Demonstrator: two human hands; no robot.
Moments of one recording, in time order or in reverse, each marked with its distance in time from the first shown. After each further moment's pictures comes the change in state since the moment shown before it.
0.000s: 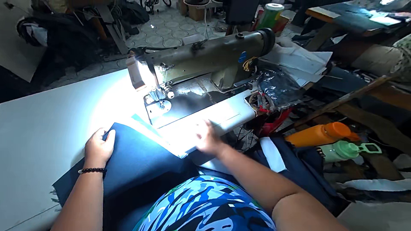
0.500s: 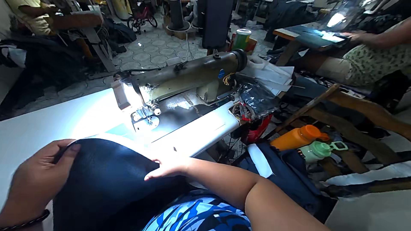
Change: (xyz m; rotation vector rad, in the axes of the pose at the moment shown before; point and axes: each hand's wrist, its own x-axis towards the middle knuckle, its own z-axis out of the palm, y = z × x) left_hand 0.002 0.043 -0.081 -0.166 0.021 0.348; right_hand 0.056 -0.077 0.006 0.322 -0.787 0.197
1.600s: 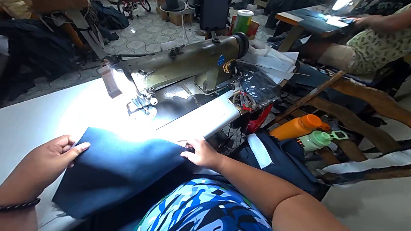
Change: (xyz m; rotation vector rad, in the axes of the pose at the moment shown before) left_hand 0.010 -0.021 0.000 0.012 -0.353 -0.272; right_hand -0.081 0.057 0.007 -0.005 0.514 -0.033
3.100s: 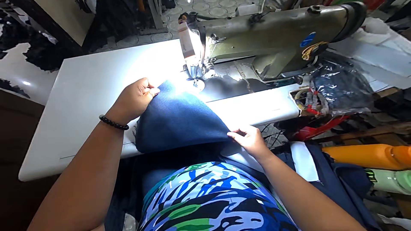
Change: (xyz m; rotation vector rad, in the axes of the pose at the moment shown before) left_hand -0.001 0.051 0.010 -0.021 0.060 0.033; right_hand -0.011 0.035 0.004 0.181 0.160 0.110
